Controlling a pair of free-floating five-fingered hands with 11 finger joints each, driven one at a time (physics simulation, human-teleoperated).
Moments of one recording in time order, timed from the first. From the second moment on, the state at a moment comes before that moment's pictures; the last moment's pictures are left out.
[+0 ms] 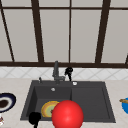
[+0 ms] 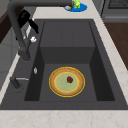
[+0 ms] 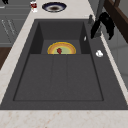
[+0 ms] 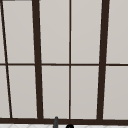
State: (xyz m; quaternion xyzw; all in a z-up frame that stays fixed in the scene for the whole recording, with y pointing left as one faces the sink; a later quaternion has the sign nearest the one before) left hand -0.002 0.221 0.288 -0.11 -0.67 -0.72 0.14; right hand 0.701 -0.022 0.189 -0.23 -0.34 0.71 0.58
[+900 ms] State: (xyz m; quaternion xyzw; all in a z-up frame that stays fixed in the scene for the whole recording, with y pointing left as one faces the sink) left hand -0.002 0.221 0.288 -0.11 -0.67 -0.72 0.14; right hand 0.646 -0.095 0.206 -0.26 -0.35 0.70 0.56
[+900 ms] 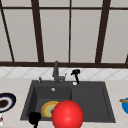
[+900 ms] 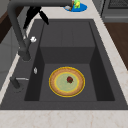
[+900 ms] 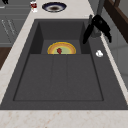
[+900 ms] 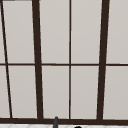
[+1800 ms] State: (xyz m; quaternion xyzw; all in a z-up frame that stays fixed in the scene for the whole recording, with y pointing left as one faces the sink) left hand -0.002 0.221 0.288 -0.11 -0.67 -0.72 0.14; right hand 0.545 -0.111 0.198 -0.27 -0.35 0.70 0.56
